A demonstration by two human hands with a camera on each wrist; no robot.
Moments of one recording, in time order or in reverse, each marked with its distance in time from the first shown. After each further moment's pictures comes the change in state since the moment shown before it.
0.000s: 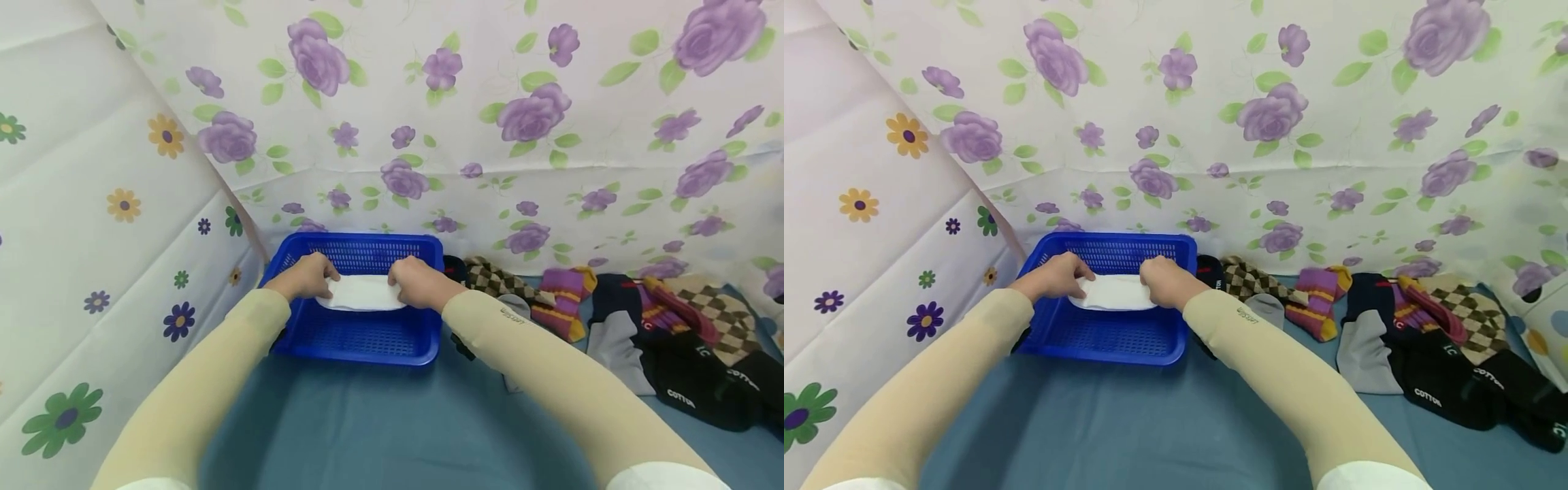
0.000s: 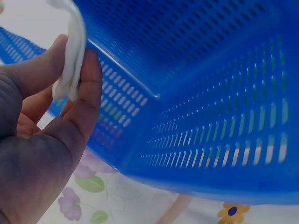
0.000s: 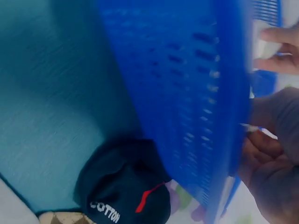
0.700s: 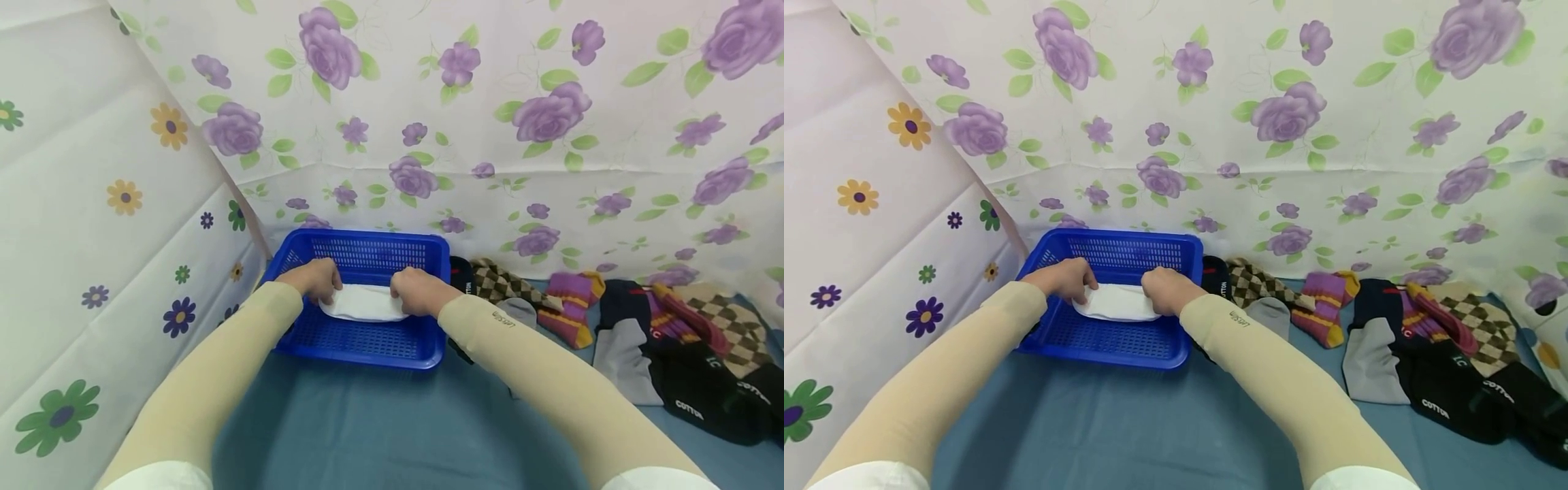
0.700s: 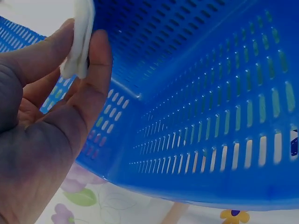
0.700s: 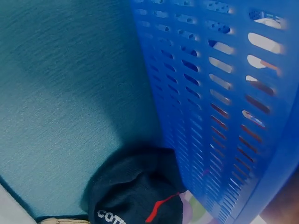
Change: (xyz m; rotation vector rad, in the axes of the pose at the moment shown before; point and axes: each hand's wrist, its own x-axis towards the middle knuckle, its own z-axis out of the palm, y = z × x) left_hand 0.019 -0.012 0.012 0.008 -0.180 -0.096; right_hand 0.019 0.003 0.027 -0.140 -0.096 -0.001
